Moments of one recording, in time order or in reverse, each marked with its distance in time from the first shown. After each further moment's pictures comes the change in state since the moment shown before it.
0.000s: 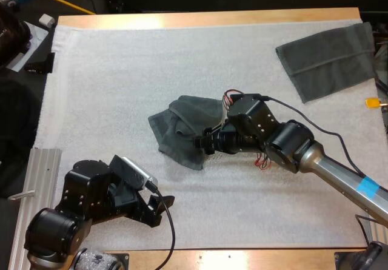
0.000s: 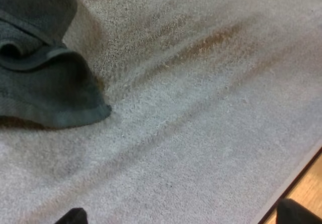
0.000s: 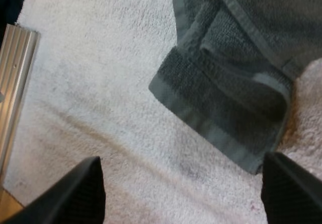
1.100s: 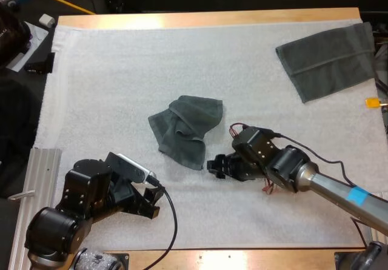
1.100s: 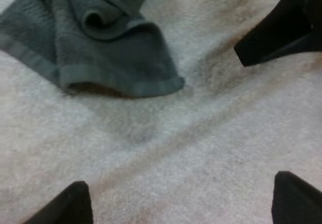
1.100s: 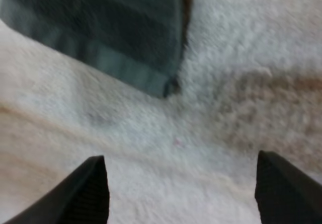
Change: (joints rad) left arm 0.000 0.005 0.000 -0.008 -0.195 -0.008; right arm 0.022 0.010 0.278 -0.111 0.016 0.192
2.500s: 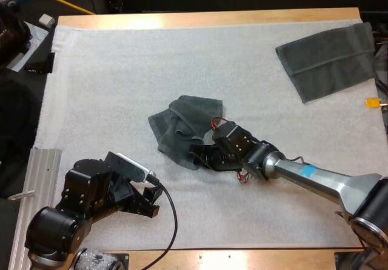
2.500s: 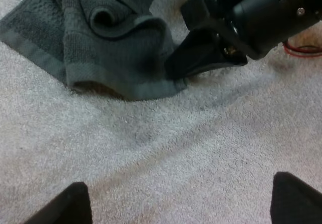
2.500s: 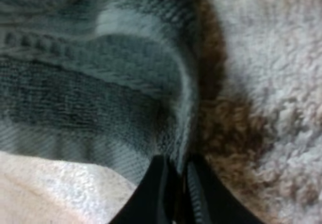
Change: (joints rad) left arm 0.000 0.003 0.000 0.002 -0.029 0.000; right arm -0.005 0.340 -0.075 -0.378 -0.099 0.263
